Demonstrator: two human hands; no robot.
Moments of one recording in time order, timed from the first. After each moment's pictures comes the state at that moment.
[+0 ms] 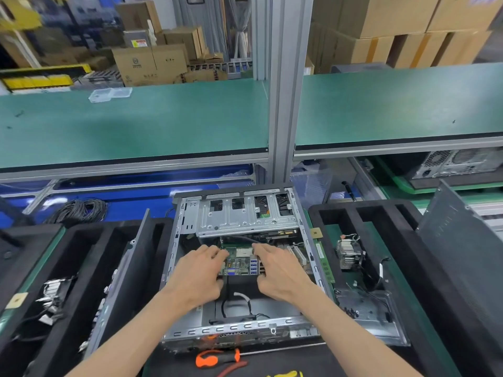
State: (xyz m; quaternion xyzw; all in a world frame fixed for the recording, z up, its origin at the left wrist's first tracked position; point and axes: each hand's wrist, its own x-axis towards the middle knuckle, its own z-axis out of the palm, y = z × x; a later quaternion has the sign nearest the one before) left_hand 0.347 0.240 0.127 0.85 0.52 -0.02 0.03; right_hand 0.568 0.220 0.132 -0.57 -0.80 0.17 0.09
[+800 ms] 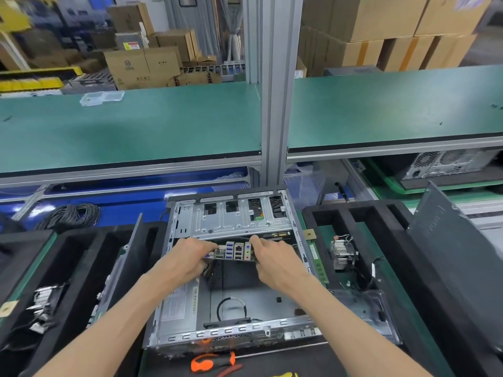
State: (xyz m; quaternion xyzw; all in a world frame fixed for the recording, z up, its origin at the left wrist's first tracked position) left_hand 0.338 0.282 0.148 0.84 0.53 -0.03 0.09; right_hand 0.572 0.230 0.147 -0.56 -0.83 0.02 0.06
